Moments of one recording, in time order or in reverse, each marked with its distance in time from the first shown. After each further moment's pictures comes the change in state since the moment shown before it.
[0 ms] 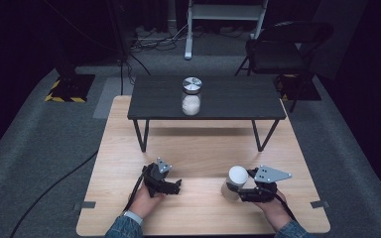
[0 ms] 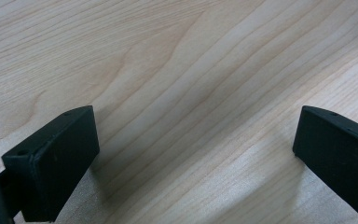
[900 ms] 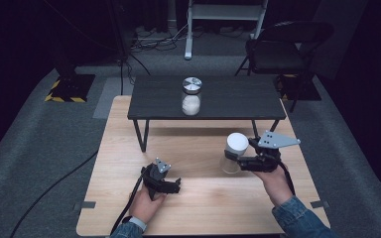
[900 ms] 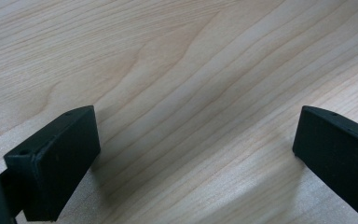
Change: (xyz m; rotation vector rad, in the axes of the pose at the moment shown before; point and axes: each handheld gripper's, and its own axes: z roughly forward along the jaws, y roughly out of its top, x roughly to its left) left arm -0.007 -0.001 -0.001 -0.001 0.045 -0.036; right arm -0.023 0.099 -0.007 -0.108 -0.011 0.008
